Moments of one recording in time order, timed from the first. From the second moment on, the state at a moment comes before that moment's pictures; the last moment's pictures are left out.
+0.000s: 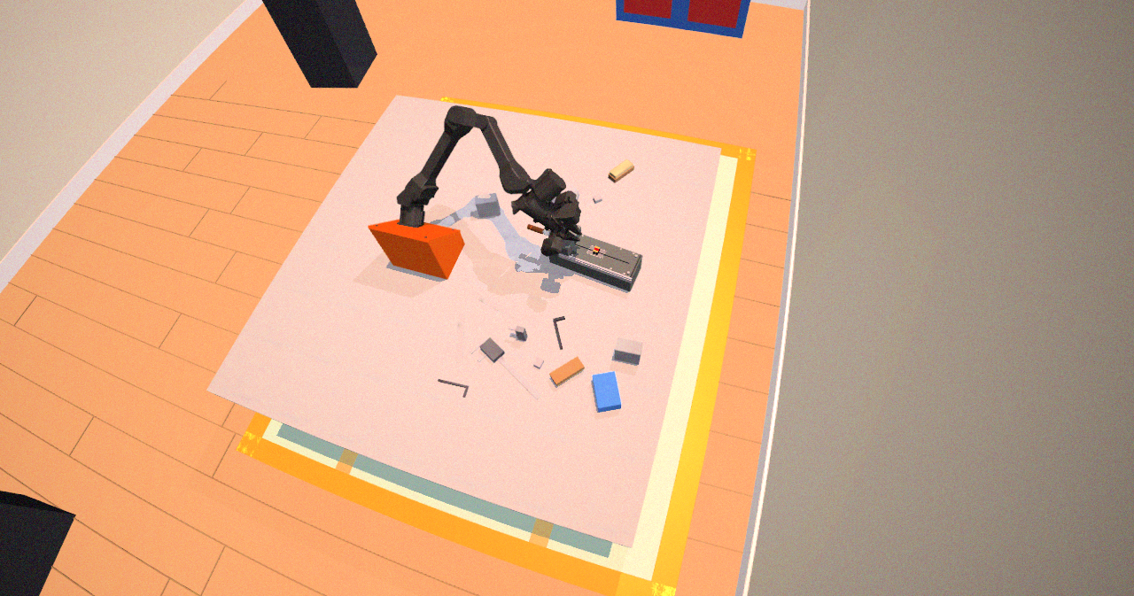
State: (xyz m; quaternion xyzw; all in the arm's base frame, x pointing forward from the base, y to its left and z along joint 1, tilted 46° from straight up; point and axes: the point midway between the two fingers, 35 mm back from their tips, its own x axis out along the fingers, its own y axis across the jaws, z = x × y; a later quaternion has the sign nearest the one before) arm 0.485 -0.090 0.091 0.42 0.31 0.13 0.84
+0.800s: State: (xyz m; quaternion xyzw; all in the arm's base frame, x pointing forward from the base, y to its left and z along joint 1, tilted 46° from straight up) arm 0.485 -0.090 0.091 0.42 0.31 0.13 0.84
